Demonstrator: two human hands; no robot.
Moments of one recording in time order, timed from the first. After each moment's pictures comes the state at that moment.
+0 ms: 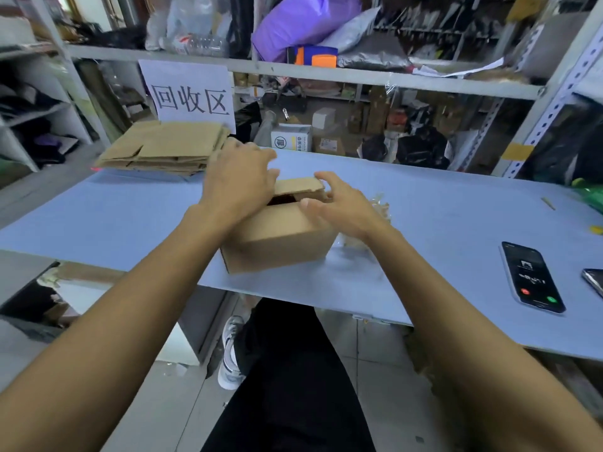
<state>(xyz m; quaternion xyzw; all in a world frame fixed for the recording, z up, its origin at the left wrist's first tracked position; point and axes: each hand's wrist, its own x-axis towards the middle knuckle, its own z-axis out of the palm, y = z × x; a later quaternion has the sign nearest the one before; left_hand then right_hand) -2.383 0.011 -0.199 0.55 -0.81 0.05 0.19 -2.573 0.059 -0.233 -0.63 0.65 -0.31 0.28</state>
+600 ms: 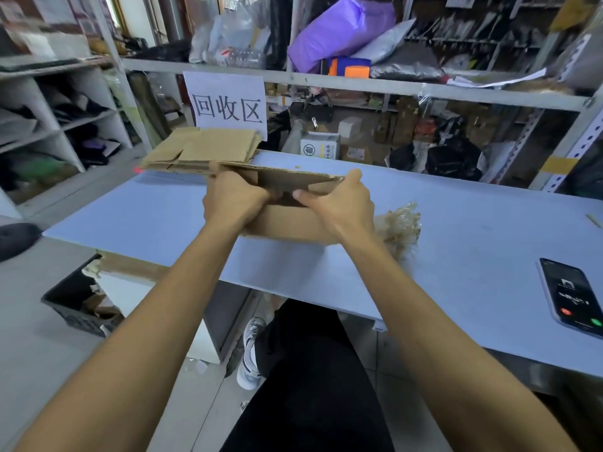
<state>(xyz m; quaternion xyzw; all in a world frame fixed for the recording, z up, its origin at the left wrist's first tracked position) -2.337 0.018 -0.215 0.69 -0.55 -0.25 0.40 -2.504 0.049 -0.225 -0.52 0.73 -0.41 0.19</state>
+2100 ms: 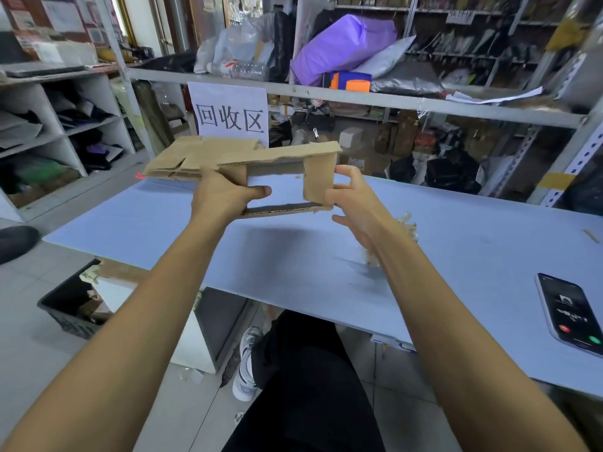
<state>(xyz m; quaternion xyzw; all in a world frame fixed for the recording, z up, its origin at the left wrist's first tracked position) -2.310 -0.002 -0.210 0.66 -0.52 -0.35 0.42 -2.535 0.040 -0.209 -0.52 0.56 -0.47 0.45</state>
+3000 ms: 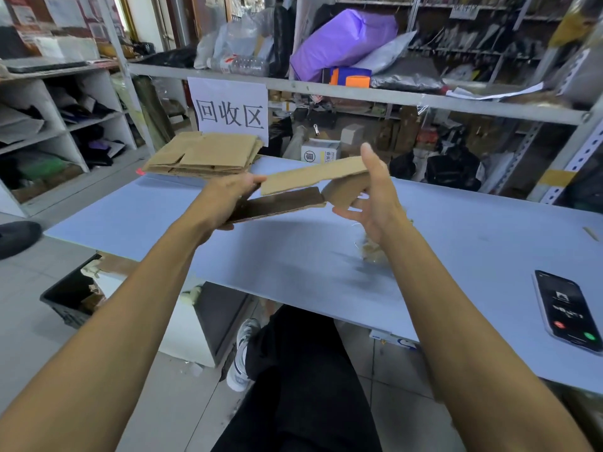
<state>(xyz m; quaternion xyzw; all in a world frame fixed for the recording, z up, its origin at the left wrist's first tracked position) -2.304 0.011 -0.219 0.54 -0.65 -0.39 0.36 -2.561 0.037 -0.212 -0.38 0.50 -0.60 0.50</state>
